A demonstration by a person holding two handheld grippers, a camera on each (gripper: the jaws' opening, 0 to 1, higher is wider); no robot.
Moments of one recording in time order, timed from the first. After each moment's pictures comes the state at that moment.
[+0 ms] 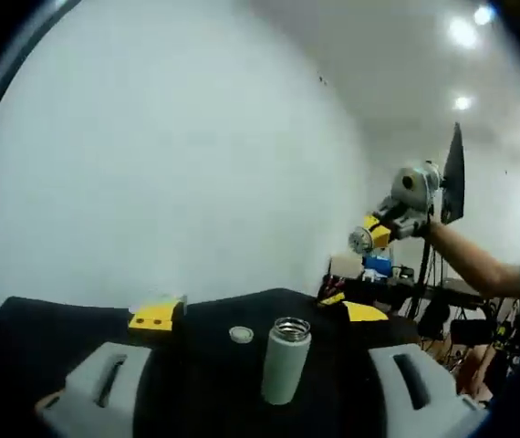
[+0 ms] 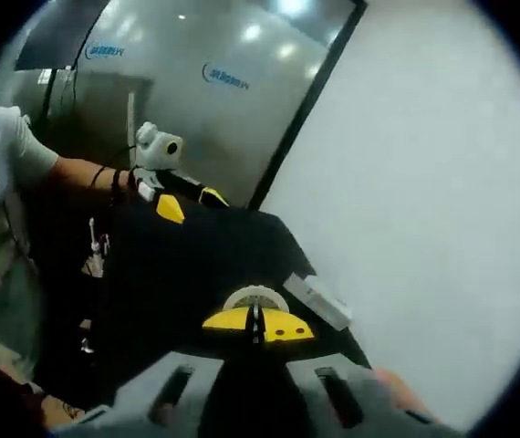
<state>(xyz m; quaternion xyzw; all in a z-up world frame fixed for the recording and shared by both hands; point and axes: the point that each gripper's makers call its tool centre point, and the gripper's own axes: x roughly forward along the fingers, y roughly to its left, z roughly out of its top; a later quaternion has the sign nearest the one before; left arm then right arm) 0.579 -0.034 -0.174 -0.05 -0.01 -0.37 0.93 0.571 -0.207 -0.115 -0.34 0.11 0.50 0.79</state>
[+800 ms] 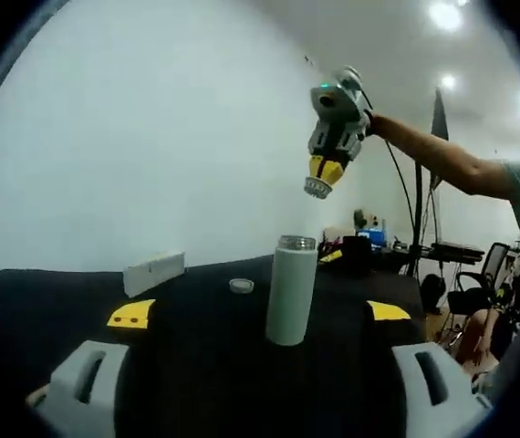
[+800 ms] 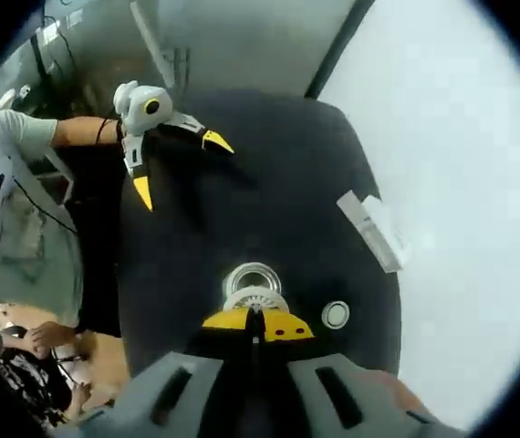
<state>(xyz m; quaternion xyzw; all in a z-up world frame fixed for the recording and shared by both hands) 0.575 -0.021 -0.289 -0.04 0.02 -0.40 0.91 0.608 -0.164 -0.196 -0.45 0.36 0.50 0.64</state>
